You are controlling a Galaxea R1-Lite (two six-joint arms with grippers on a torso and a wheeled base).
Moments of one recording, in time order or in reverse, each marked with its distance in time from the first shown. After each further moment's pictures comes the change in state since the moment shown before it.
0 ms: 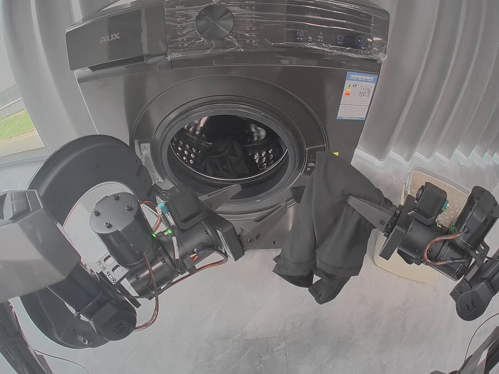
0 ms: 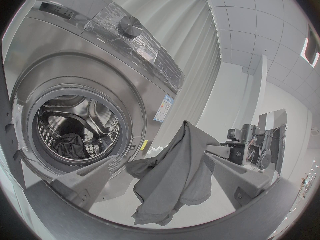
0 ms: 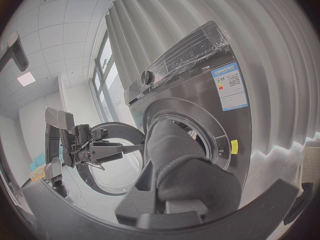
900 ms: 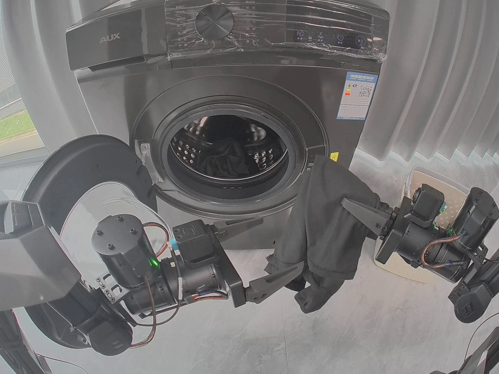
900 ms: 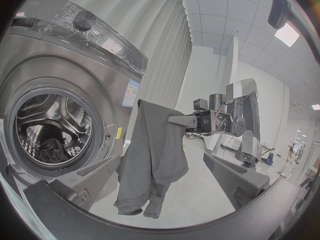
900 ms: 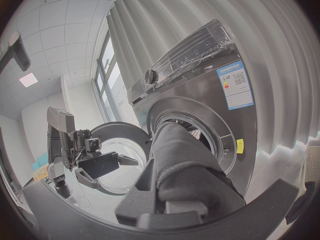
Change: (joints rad) left arm -0.042 -0.011 0.106 0.001 -0.206 0.209; right arm 0.029 0.003 -0.003 0.000 -0.001 0.002
